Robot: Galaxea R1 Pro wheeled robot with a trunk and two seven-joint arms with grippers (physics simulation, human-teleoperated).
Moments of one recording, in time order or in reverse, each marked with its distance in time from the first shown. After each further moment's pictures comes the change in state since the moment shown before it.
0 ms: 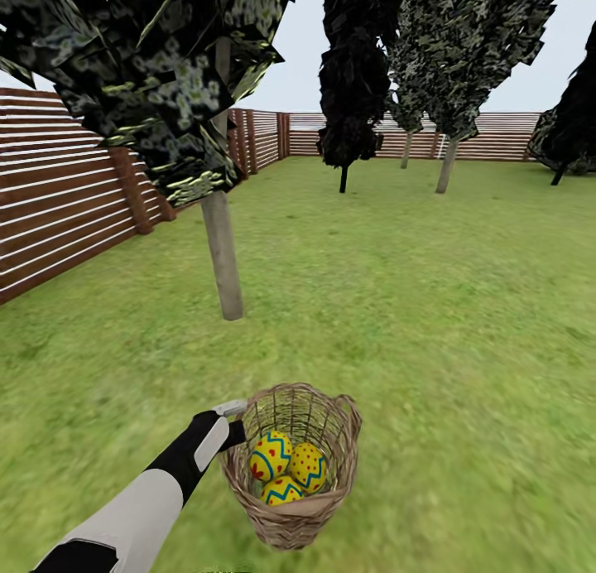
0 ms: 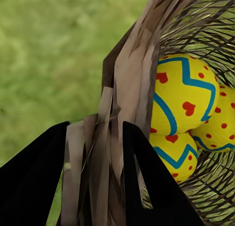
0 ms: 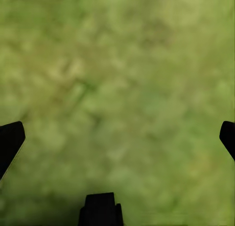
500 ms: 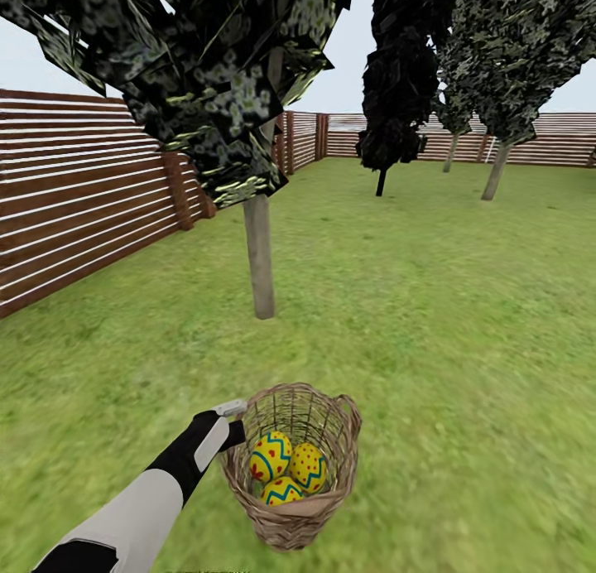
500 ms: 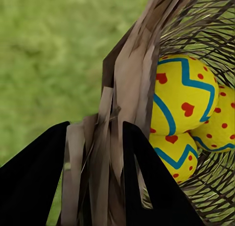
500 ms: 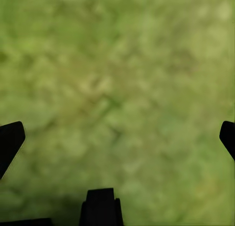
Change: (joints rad) left arm 0.000 0.000 0.000 0.000 -0.001 0.000 0.001; right arm 0.000 0.000 0.000 0.000 0.000 0.000 0.000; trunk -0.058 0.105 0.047
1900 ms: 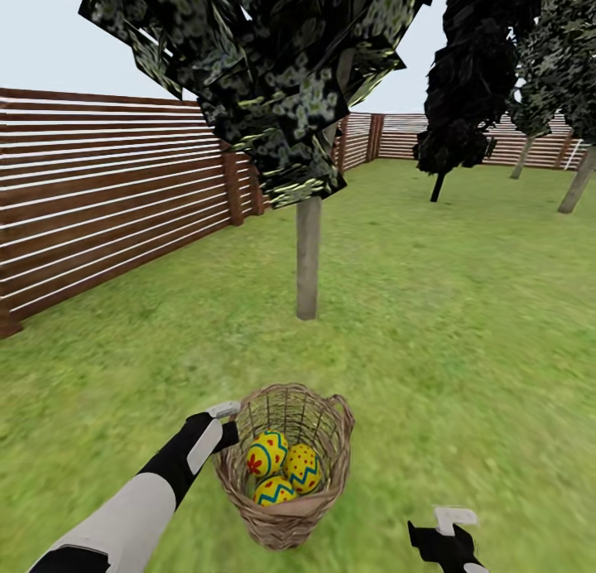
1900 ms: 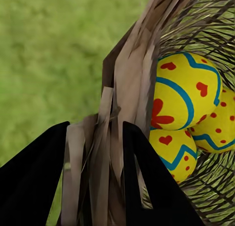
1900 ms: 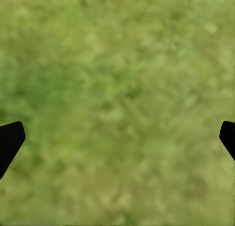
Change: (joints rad) left arm 0.015 0.026 0.003 -0.020 0.004 -0.001 -0.001; right arm -0.075 -0.026 0.003 -0.141 0.003 -0.031 -0.006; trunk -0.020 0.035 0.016
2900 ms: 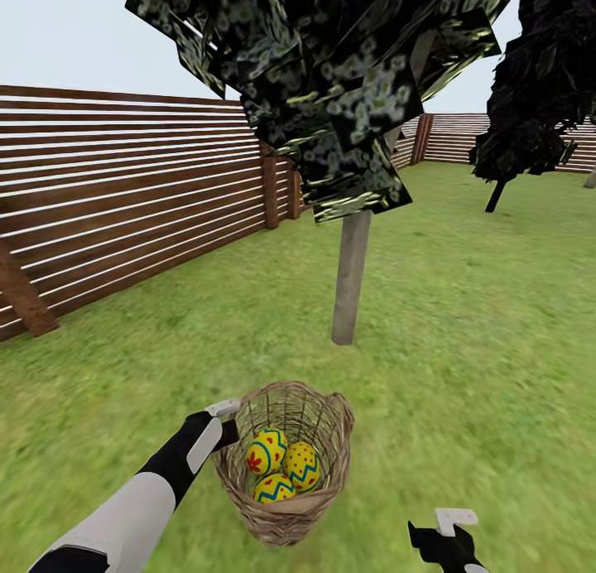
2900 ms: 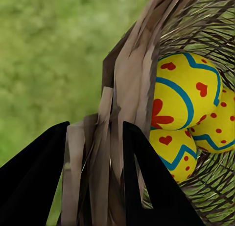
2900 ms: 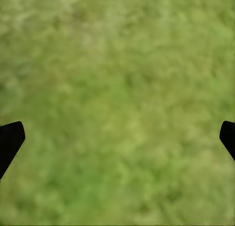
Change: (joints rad) left arm 0.000 0.001 -0.002 -0.009 -0.001 -0.001 0.000; right arm 0.000 -0.002 0.000 0.003 -0.001 -0.003 0.001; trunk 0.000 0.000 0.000
